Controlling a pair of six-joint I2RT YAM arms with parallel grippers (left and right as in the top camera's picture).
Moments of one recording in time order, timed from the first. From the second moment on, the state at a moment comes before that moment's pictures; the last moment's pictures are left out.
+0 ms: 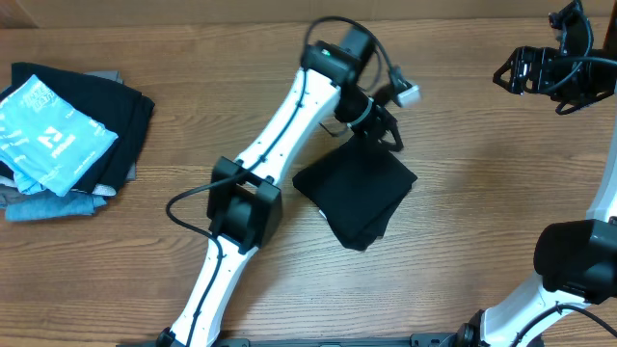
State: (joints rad) left arm -0.58 2.51 2.47 -1.35 0.89 0.40; right arm -0.32 1.93 2.17 -1.47 -0.42 -0.19
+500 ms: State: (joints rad) left arm -0.72 2.51 2.09 -0.99 0.81 0.38; right arm -0.32 1.93 2.17 -1.47 -0.42 -0.19
